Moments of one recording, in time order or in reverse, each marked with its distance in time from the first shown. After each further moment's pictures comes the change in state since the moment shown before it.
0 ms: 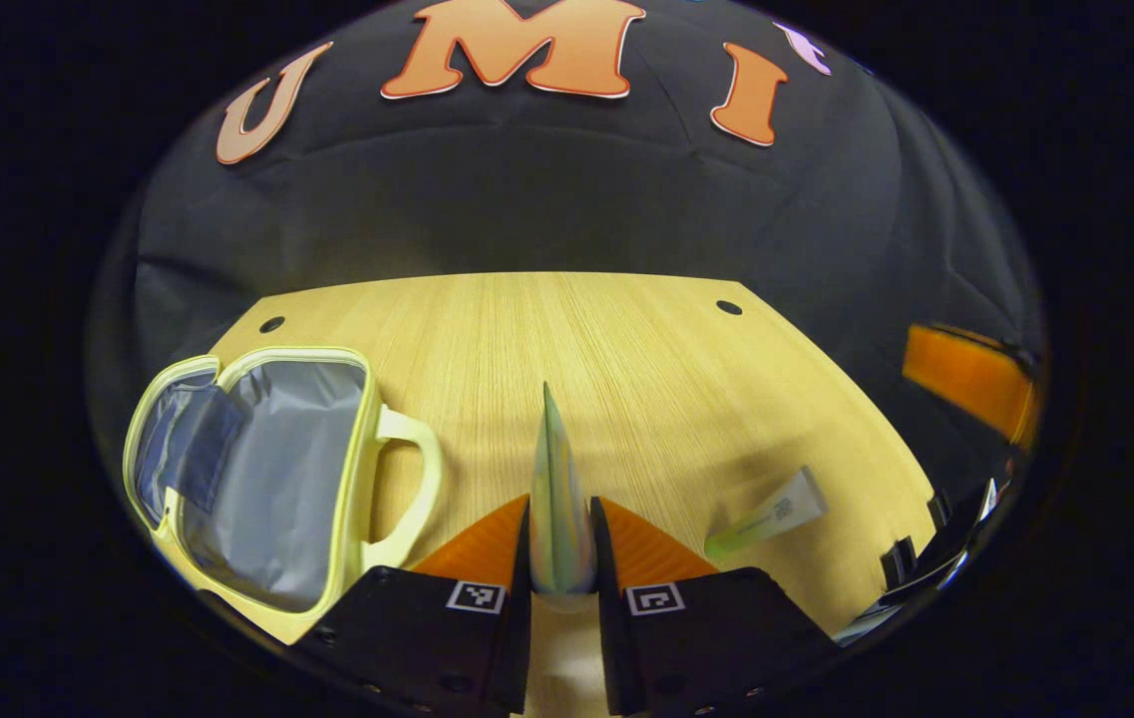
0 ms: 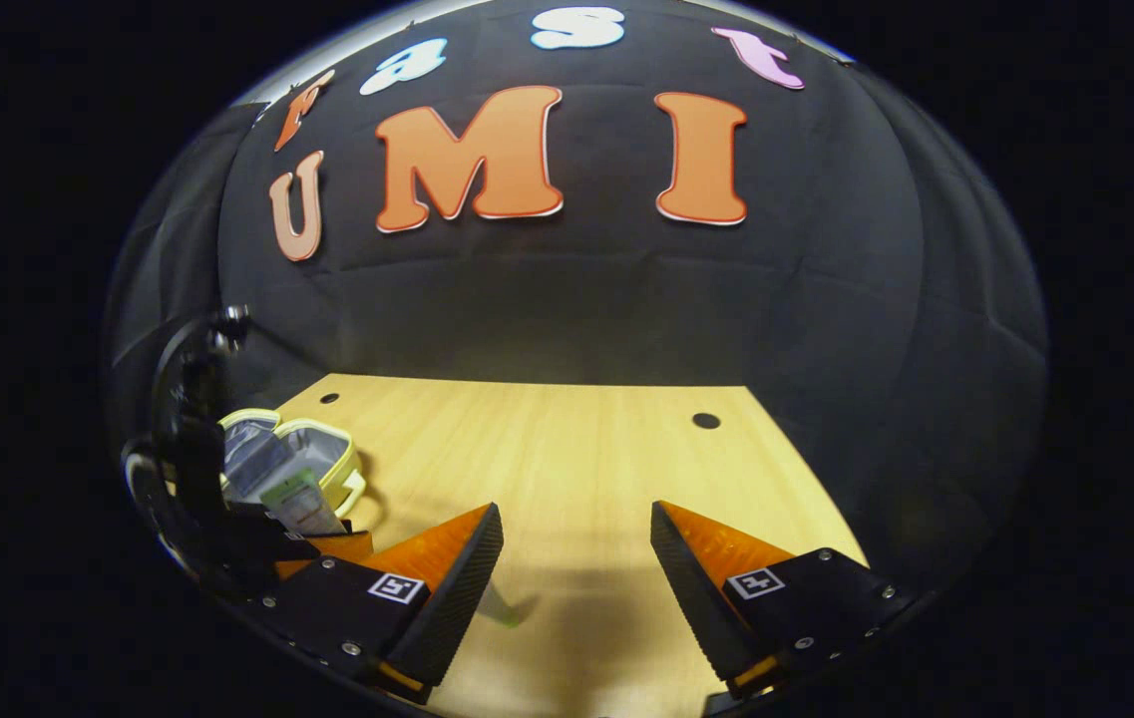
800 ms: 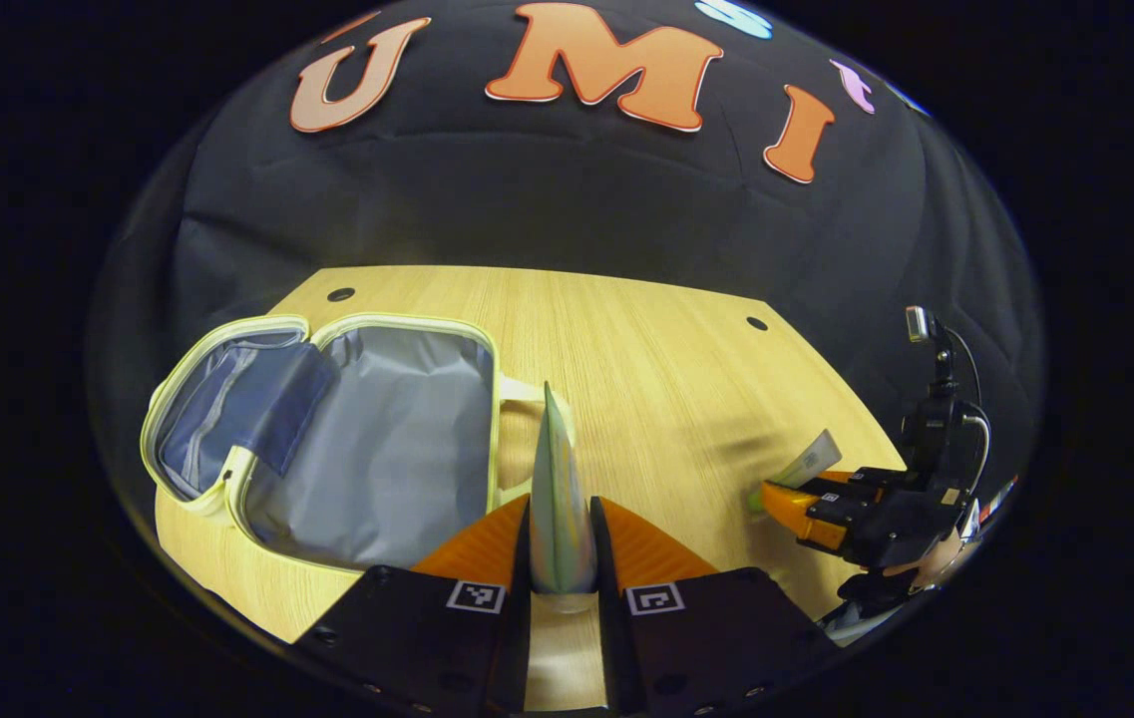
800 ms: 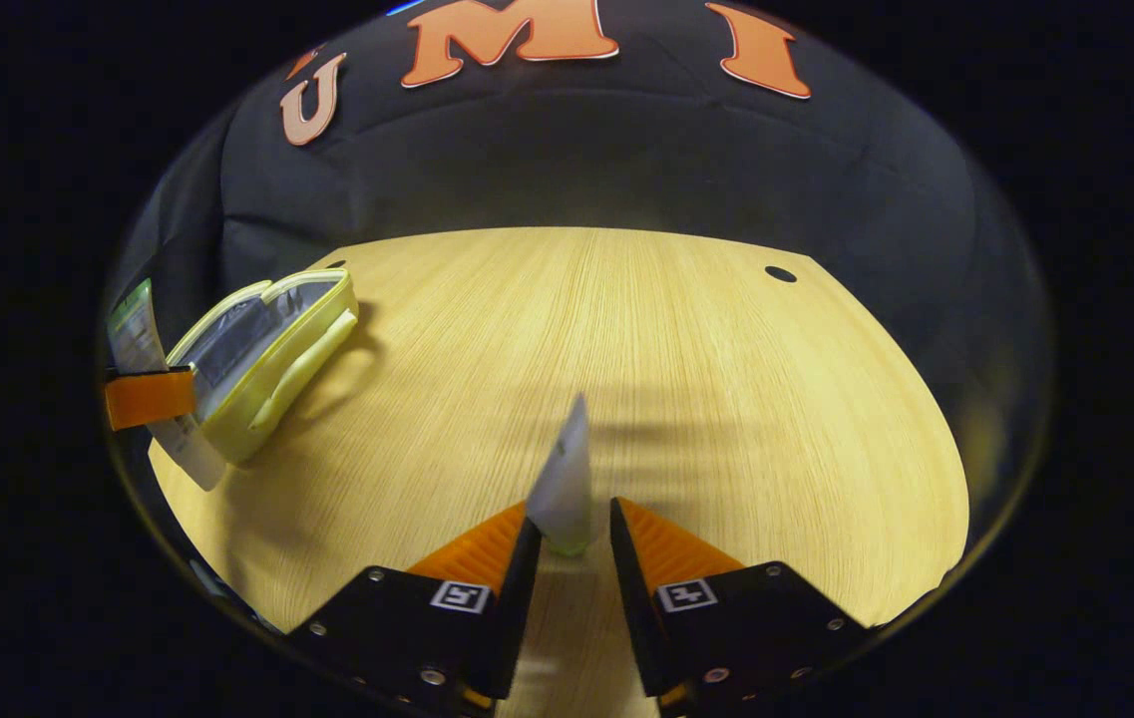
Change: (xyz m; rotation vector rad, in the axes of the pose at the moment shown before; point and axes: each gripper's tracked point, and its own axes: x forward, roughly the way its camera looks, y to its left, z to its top) left arm -0.062 0.085 -0.037 -0.102 -0.004 0.040; right arm 0.053 0.044 -0.155 -0.045 0.340 0.034
